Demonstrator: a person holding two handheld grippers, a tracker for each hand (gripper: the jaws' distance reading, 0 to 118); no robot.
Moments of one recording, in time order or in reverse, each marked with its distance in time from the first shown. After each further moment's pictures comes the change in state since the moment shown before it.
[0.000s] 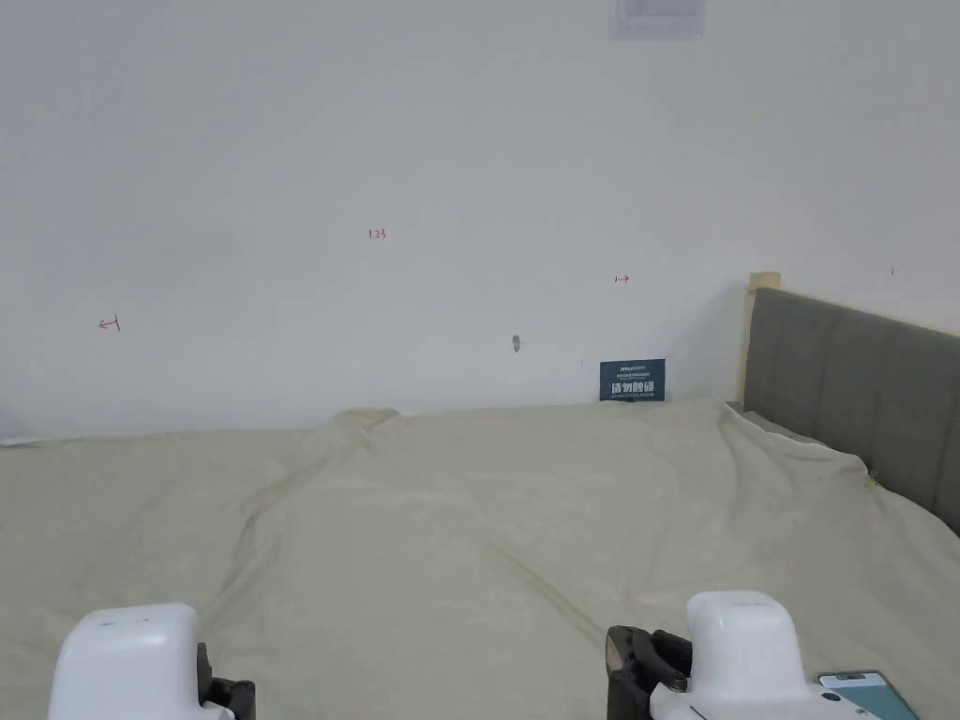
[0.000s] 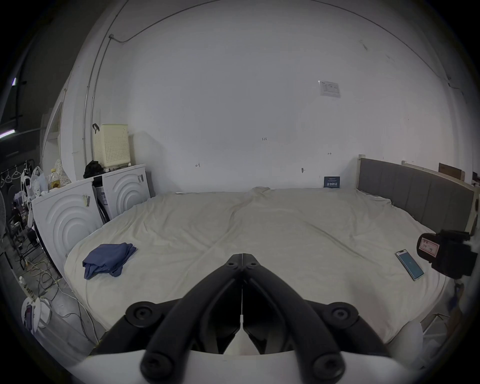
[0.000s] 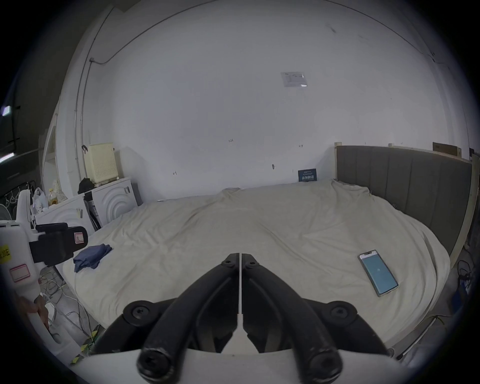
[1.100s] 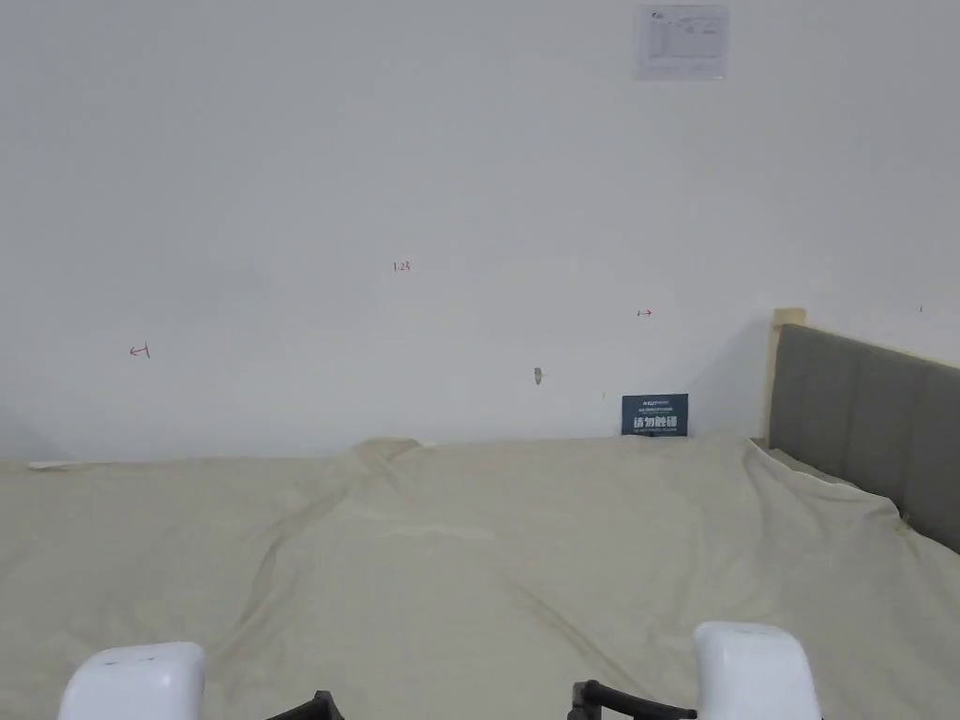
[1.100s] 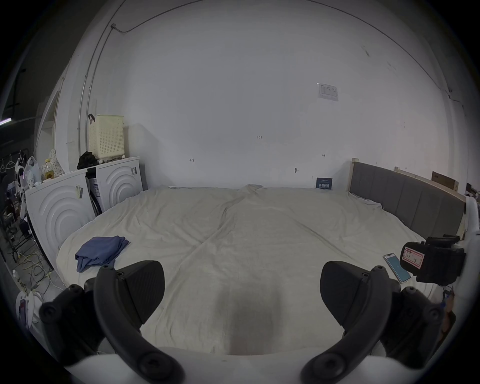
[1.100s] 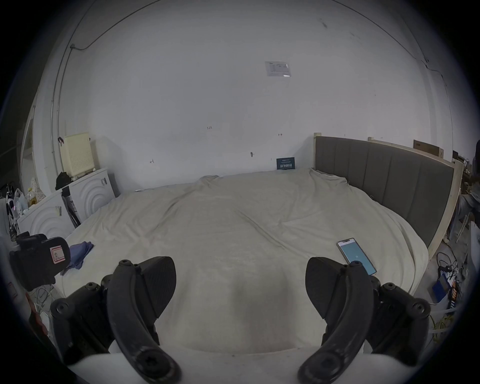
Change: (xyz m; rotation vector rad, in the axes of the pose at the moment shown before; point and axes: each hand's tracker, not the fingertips) left arm -0.011 0.008 0.008 -0.035 -0.050 0.045; right arm -0.022 0.021 0.002 -0.106 -0.160 -0.014
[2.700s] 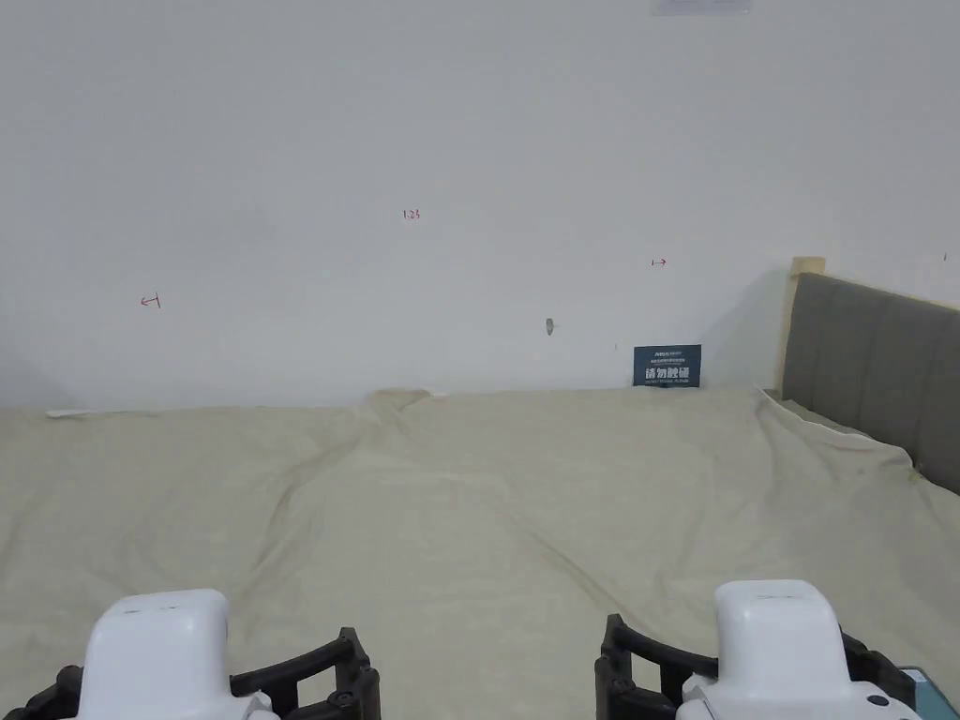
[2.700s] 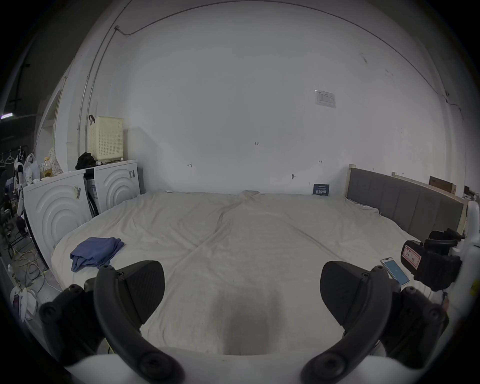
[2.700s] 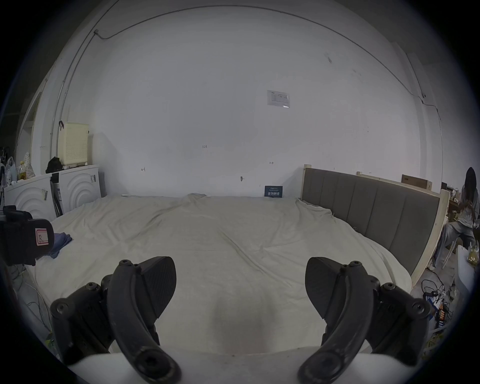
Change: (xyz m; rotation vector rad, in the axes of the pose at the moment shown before) left arm 0.006 -0.012 -0.001 0.049 -0.020 0.015; right arm 0.002 -0.020 0.000 0.172 -0.090 0.126
